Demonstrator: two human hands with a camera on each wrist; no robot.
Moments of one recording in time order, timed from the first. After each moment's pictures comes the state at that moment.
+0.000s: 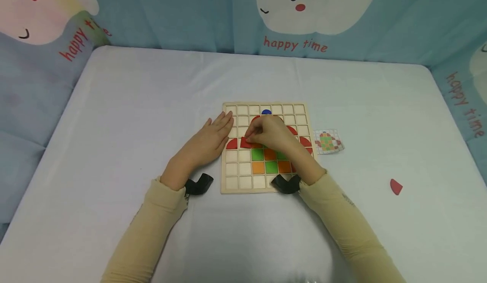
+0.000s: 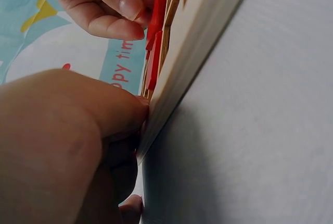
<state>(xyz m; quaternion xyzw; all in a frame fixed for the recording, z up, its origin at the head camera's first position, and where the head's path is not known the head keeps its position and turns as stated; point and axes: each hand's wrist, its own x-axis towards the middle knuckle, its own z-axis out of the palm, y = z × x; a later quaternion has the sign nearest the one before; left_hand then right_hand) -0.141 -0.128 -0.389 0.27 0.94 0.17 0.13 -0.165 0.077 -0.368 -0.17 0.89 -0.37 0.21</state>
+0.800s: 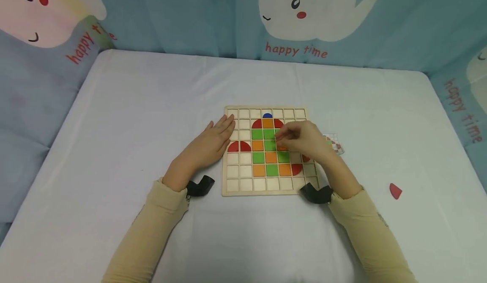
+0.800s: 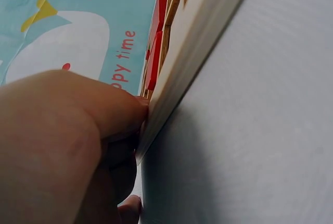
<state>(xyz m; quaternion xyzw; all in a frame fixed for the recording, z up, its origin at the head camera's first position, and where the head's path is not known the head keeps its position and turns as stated) -0.138 -0.127 -0.390 0.27 0.94 0.17 0.12 -0.147 0.144 -0.359 -0.14 0.87 -0.44 0.17</state>
